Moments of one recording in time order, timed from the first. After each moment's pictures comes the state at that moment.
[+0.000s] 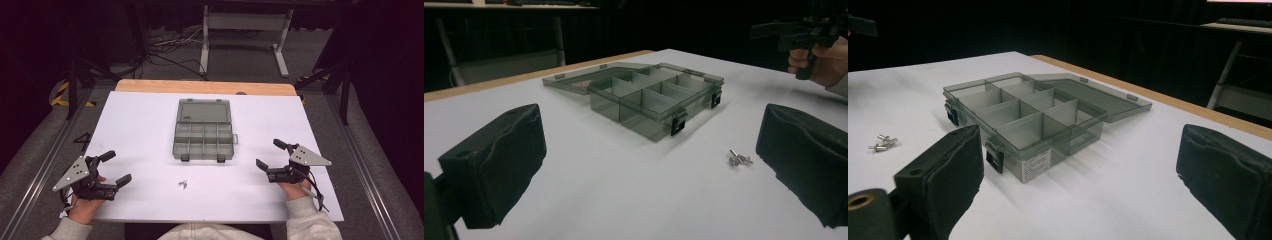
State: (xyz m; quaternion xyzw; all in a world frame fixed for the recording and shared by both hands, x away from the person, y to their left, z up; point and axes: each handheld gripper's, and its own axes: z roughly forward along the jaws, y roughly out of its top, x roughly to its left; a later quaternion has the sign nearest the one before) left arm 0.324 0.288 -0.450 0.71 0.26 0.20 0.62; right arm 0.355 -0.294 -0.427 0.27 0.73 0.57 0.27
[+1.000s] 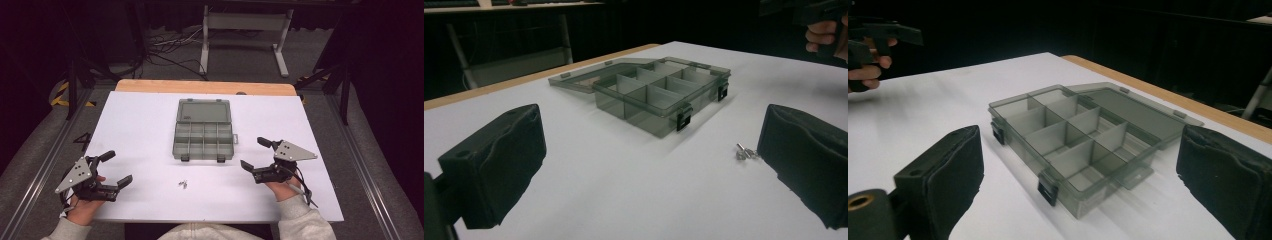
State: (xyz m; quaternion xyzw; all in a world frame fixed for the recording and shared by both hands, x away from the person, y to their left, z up) left arm 0.320 0.283 -0.446 0.73 0.25 0.22 0.60; right arm 0.350 -0.247 -0.397 0.25 0.75 0.56 0.23
